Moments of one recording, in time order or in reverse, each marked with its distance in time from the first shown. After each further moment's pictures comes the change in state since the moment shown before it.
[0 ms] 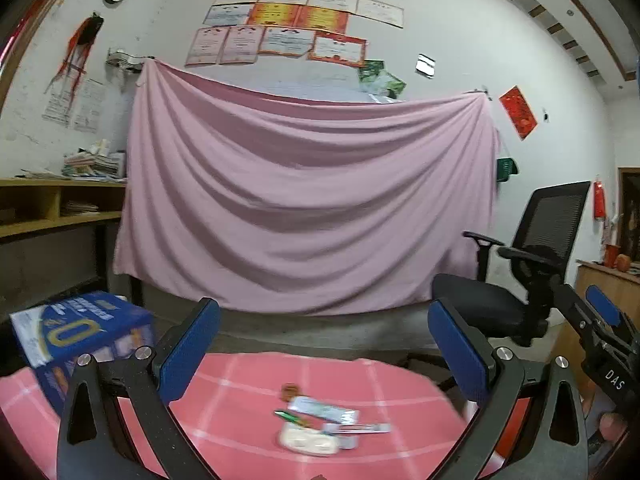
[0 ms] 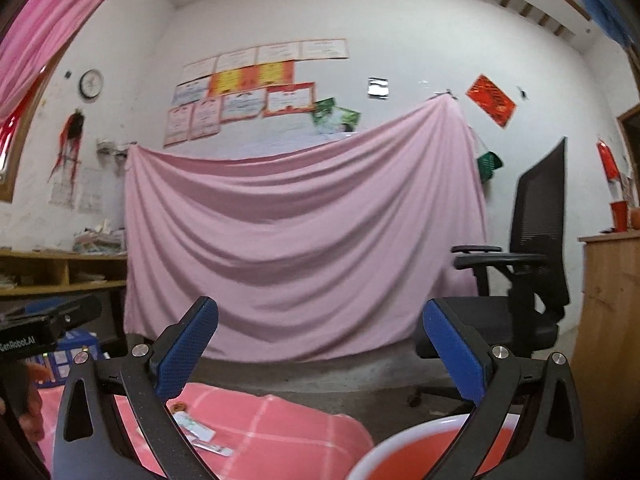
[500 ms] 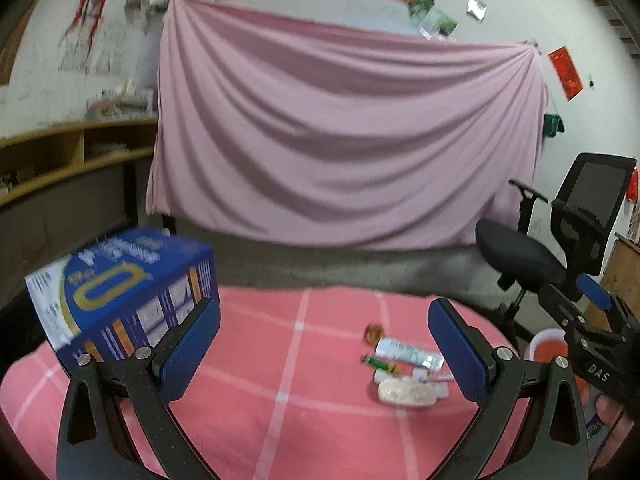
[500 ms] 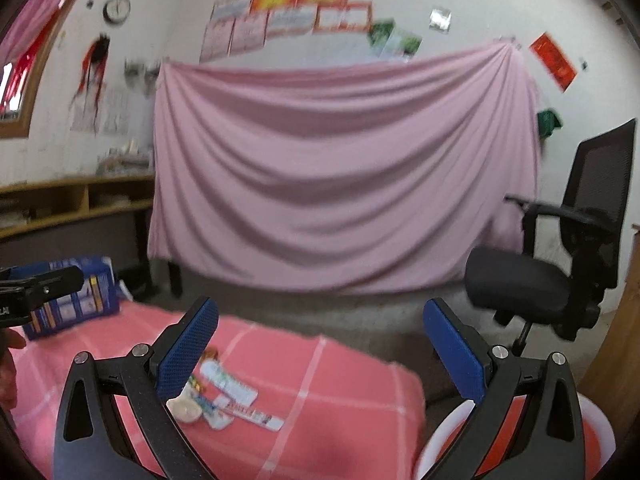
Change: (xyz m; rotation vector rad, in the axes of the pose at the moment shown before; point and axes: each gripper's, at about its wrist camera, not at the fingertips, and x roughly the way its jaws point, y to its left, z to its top) left arm 0.041 0.075 -0.035 -0.048 0.291 0.100; right arm 0.079 0.057 -0.042 -0.087 0.340 0.111
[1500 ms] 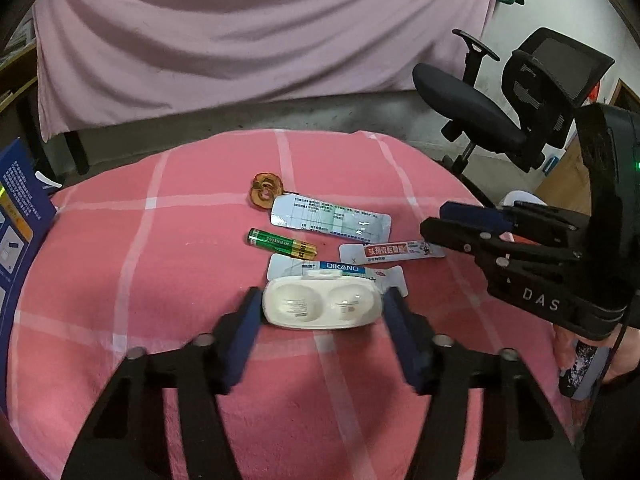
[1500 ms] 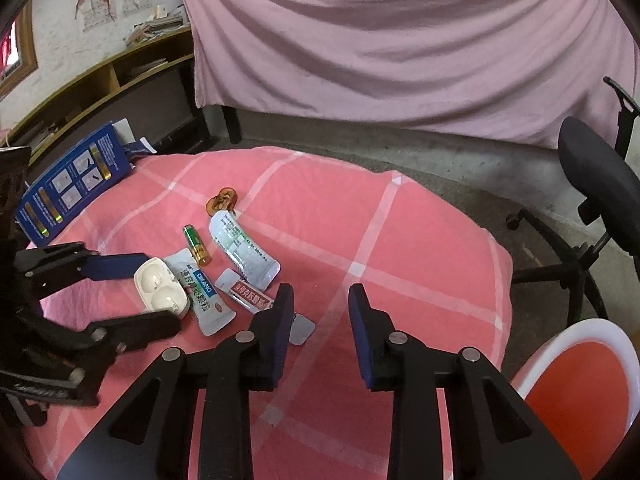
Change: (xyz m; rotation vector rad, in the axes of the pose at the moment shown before) left arm 0.095 -0.059 -0.037 0.154 0.540 -0.260; right arm 0.091 -0.003 -0.047 -0.015 0.599 0.285
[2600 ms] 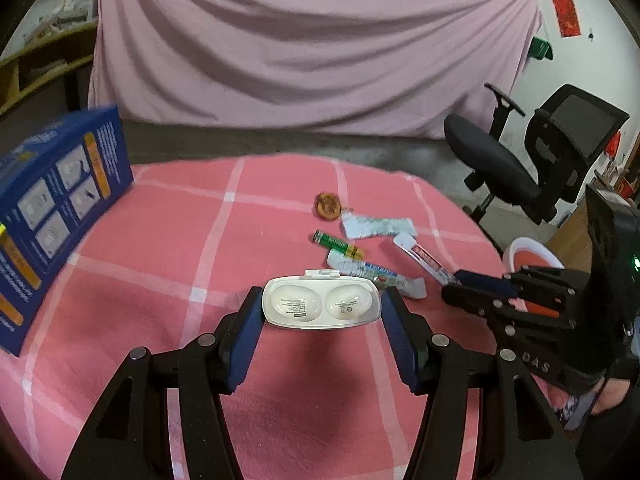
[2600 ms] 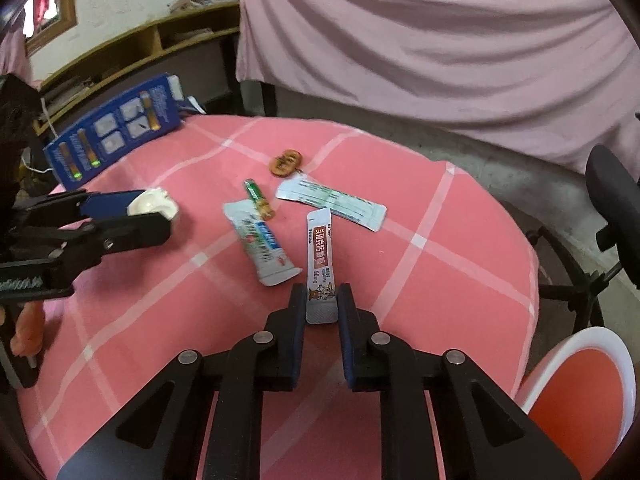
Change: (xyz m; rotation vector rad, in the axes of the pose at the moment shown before) left arm -0.052 0.012 -0.017 -0.142 -0.166 0.067; right arm -0.019 0.040 -0.024 -0.155 -0.012 0.040
